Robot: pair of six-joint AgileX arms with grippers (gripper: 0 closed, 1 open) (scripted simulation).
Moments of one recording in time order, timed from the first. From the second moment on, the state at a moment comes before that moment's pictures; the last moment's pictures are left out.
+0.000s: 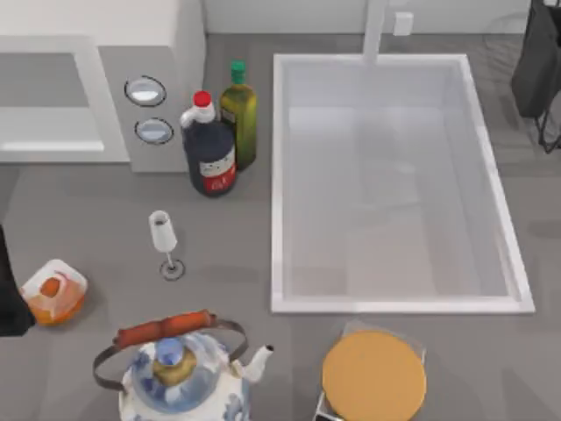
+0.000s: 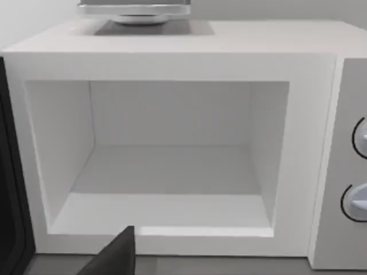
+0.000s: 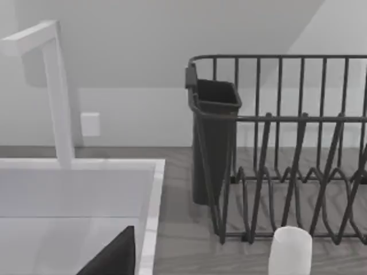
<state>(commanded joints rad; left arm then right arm) 0.00 0.00 0.00 0.00 0.00 0.00 0.00 0.00 0.00 0.00 0.00 0.00</state>
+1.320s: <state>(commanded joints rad) -0.07 1.57 0.98 -0.83 0.00 0.46 0.00 0.00 0.00 0.00 0.00 0.00</state>
